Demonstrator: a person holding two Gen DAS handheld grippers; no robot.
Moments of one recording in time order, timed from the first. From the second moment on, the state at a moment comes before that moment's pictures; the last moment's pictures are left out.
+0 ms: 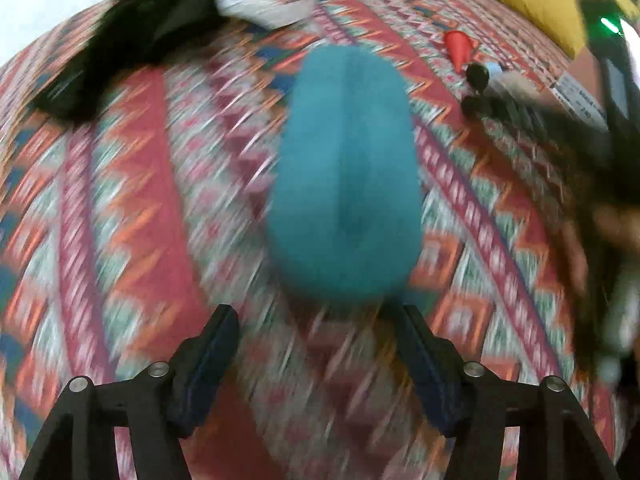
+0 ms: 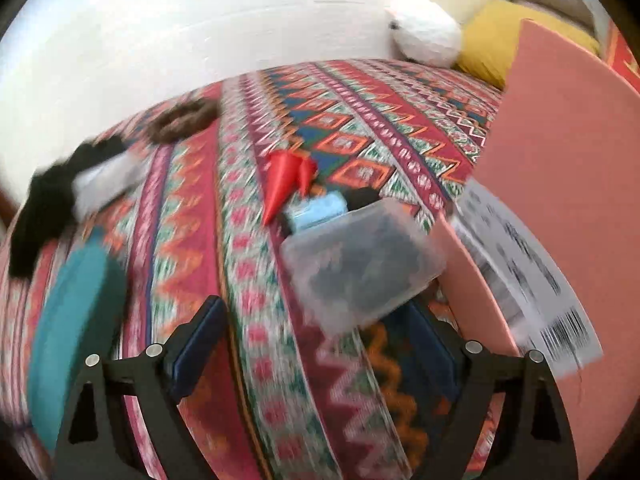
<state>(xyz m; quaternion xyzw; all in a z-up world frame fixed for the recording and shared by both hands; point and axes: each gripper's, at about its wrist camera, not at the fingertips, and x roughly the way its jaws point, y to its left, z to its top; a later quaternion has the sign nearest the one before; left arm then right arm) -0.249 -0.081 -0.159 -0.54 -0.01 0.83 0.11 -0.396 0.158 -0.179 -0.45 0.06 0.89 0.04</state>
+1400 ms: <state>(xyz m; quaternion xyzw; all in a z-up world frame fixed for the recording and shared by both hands) -0.192 -0.015 -0.016 -0.35 -0.04 0.93 0.13 -0.219 0.185 0.007 -0.22 0.07 0.96 -0.15</state>
